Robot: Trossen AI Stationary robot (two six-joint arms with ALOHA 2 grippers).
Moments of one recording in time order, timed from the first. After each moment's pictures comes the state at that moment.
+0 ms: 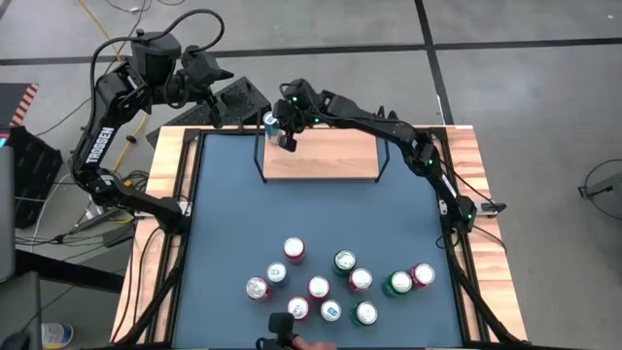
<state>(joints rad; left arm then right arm) 0.68 1.36 2.06 -1.09 0.02 0.29 -0.45 2.31 2.33 -0.62 -0.13 -0.32</state>
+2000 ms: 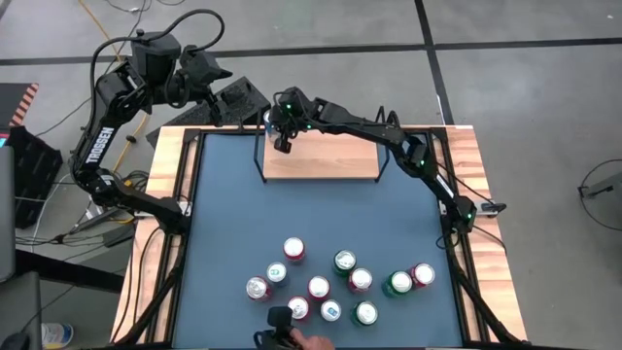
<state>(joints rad) 0.68 1.36 2.06 -1.09 -0.01 0.27 -0.44 2.39 2.33 -0.53 -0.02 -0.34</state>
